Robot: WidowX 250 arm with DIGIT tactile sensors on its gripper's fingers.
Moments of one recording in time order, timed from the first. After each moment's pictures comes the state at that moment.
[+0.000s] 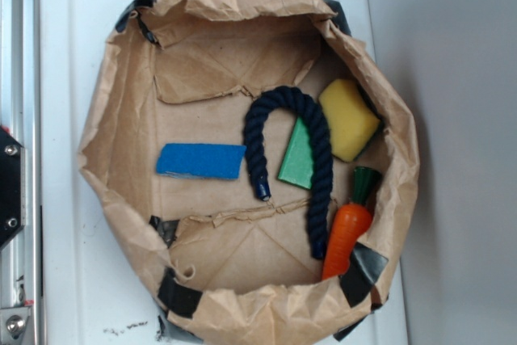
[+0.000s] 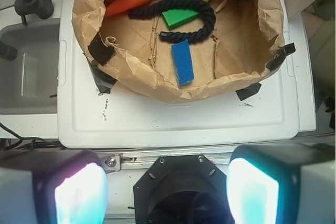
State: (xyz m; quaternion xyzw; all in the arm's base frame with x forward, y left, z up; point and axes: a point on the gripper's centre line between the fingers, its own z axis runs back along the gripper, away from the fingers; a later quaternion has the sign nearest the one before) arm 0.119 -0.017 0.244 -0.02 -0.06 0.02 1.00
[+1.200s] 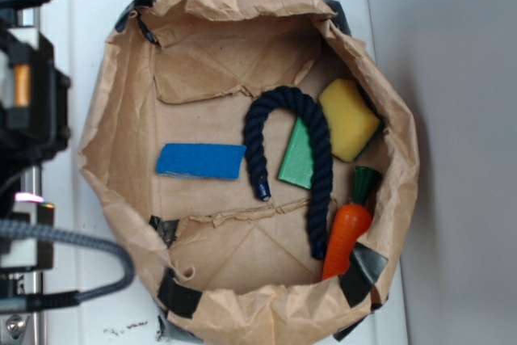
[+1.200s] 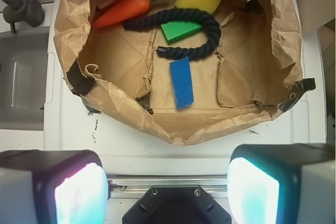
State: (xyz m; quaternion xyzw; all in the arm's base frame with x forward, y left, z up) arm 0.158 -0.003 0.218 -0.02 -0.06 0.01 1.00
